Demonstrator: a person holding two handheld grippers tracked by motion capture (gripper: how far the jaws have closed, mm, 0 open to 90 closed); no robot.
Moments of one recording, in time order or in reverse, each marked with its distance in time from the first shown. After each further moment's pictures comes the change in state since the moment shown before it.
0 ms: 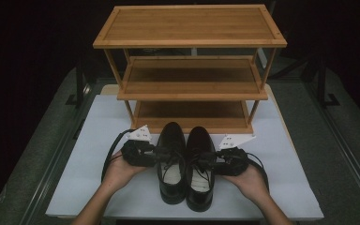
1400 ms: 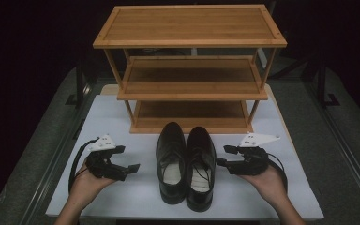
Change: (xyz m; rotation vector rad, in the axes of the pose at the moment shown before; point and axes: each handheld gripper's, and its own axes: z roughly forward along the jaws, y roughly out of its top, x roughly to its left) left arm 0.002 -0.044 -0.066 -0.042 0.203 -0.126; right arm -0.014 -0.009 -0.041 -0.036 -0.113 0.038
